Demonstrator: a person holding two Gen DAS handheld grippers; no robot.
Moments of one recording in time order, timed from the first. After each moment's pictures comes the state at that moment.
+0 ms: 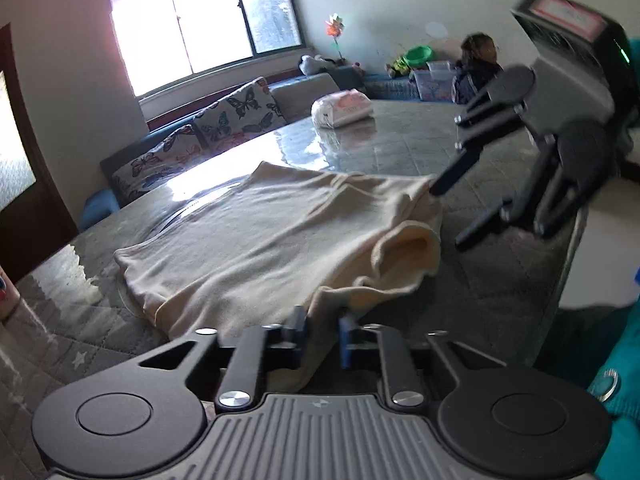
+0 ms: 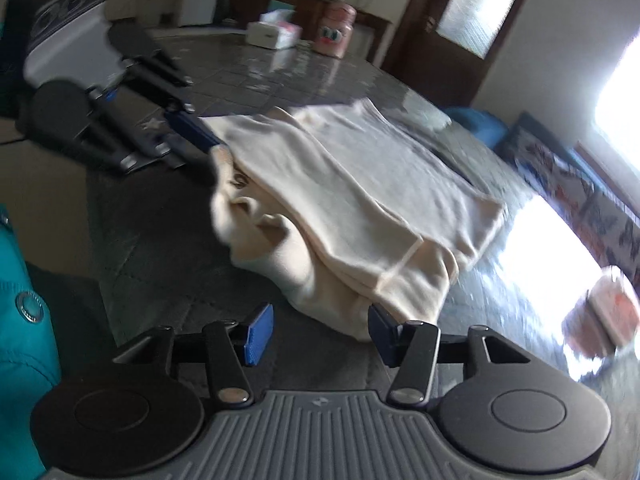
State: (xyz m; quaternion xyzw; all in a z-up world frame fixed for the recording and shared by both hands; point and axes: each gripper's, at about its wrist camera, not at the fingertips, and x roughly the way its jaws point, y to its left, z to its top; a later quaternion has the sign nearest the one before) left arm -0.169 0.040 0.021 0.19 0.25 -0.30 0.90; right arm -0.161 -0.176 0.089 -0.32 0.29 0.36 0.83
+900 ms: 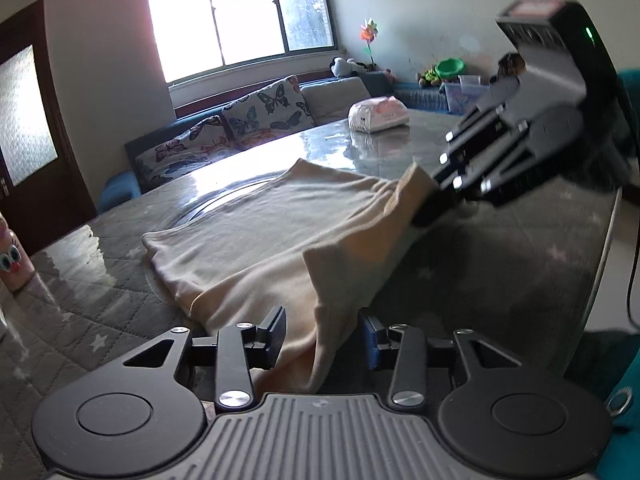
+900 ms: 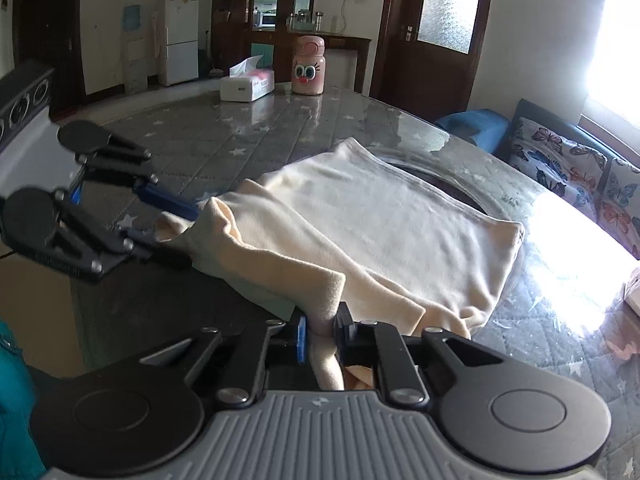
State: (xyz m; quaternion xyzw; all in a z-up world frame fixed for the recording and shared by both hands) left arm -0.161 0.058 0.022 0.18 0.25 -0.26 0.91; right arm -0.096 -0.164 0.104 -0.19 0.31 0.38 0.85
